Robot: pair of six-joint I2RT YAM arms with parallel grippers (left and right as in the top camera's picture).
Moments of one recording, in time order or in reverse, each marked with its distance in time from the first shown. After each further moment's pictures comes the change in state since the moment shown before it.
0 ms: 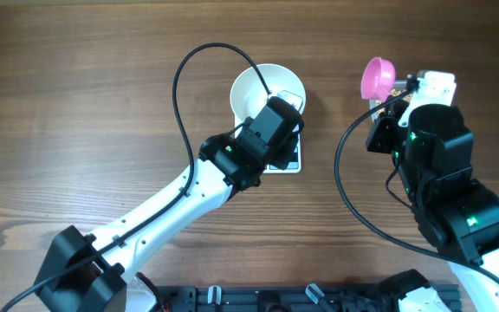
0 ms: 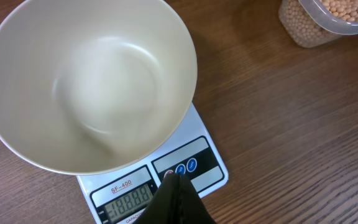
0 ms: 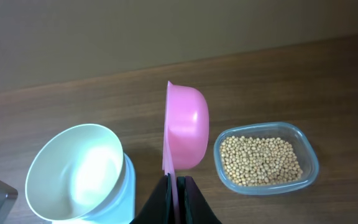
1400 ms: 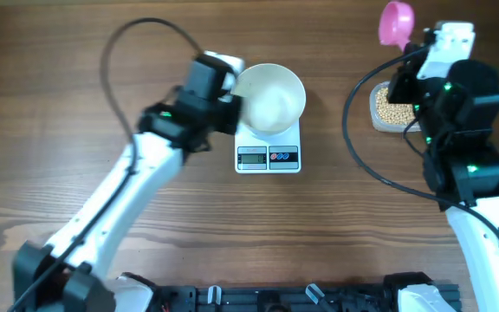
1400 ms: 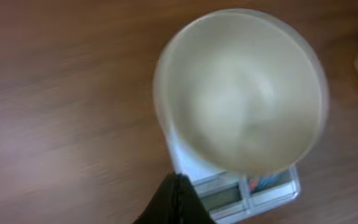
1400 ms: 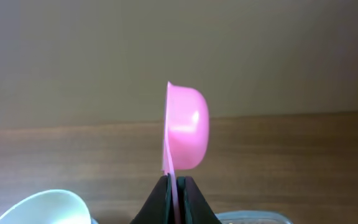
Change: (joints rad) left arm 0.357 -0.062 0.084 -0.175 0.146 0.089; right arm -0.278 0.177 0.007 0.389 -0.263 -0.232
